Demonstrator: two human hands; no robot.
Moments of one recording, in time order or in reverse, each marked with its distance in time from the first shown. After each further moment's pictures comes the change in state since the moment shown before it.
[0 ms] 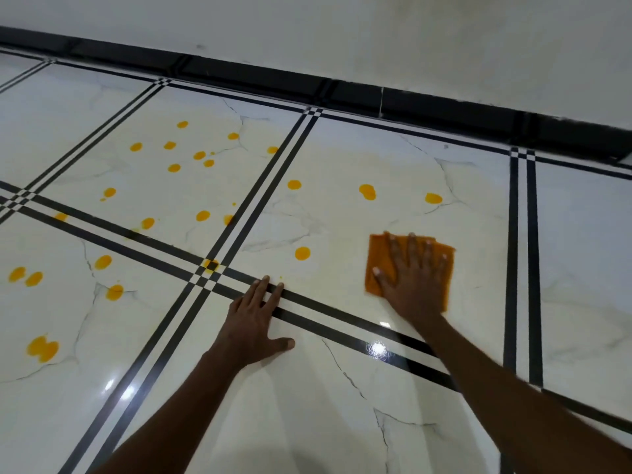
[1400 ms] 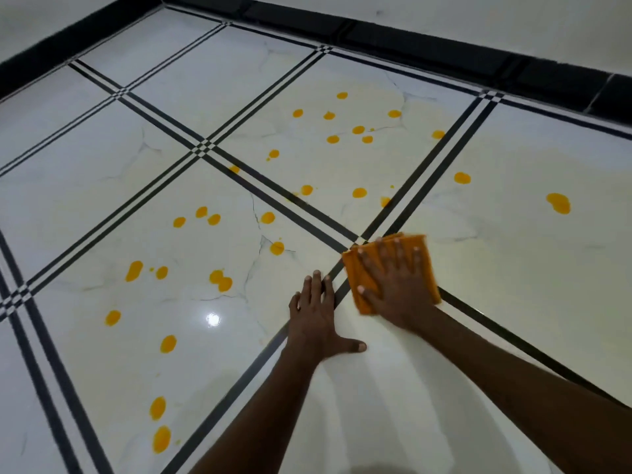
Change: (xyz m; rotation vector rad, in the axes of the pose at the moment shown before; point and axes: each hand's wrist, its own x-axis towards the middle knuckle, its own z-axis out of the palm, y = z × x) left_hand -0.084 -0.124 0.012 -0.159 0.054 -0.384; right_hand -0.038 -0.285 0.027 0.004 -0.171 -0.663
